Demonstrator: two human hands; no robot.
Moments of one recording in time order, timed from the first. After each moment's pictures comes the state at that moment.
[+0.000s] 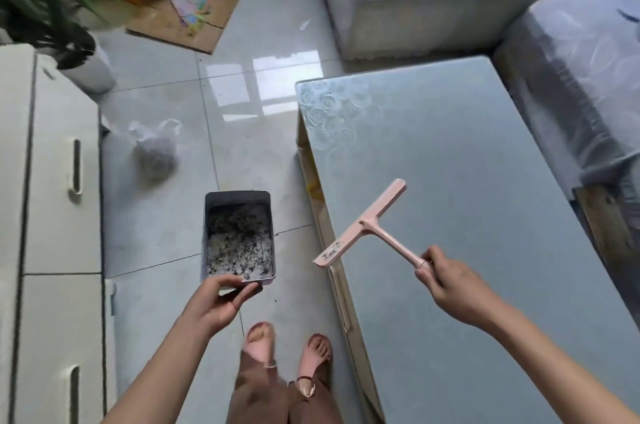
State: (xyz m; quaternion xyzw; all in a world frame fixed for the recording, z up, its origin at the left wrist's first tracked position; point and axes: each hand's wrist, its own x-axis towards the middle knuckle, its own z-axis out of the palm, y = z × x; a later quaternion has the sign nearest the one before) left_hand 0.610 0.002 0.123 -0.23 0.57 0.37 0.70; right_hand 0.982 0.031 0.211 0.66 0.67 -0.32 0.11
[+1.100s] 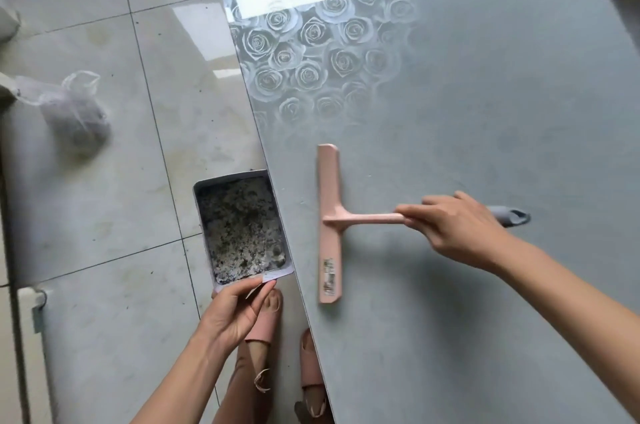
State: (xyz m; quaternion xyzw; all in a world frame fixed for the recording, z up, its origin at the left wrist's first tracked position) left_hand 0.758 0.062 -0.092 -0.24 0.59 0.41 0.65; right_hand 1.080 0.174 -0.006 0.52 0.82 -0.21 0.13
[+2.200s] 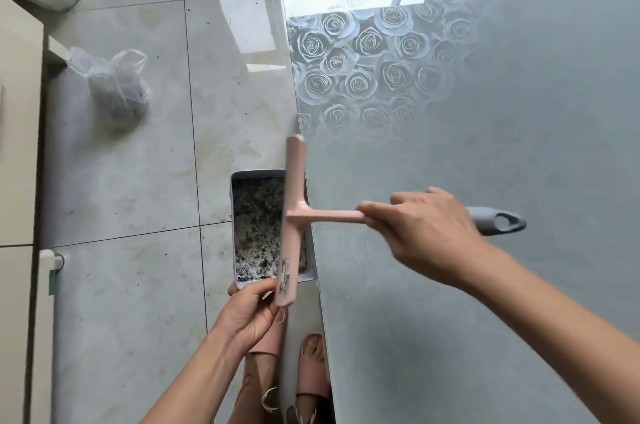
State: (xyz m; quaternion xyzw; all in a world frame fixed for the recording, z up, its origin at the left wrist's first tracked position) left_hand 0.760 0.063 -0.077 -0.25 0.57 0.41 0.67; right_hand 0.976 0.200 0.026 0.43 0.89 -0.12 0.09
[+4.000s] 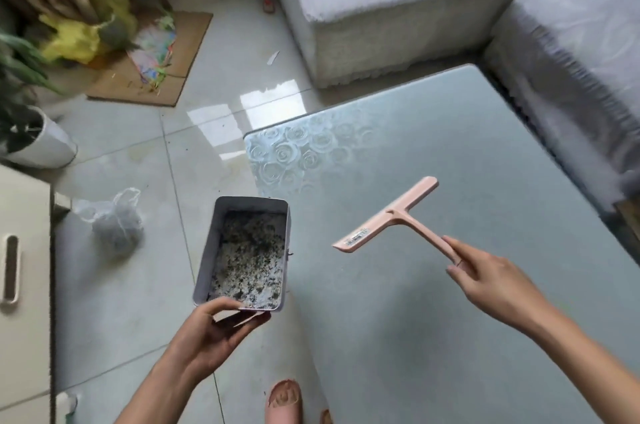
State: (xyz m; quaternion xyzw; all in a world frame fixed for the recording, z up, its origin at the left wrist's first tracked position) left_hand 0.711 0.168 0.093 -0.10 0.60 0.33 0.72; right_hand 1.100 0.194 0.132 0.74 0.60 -0.30 0.05
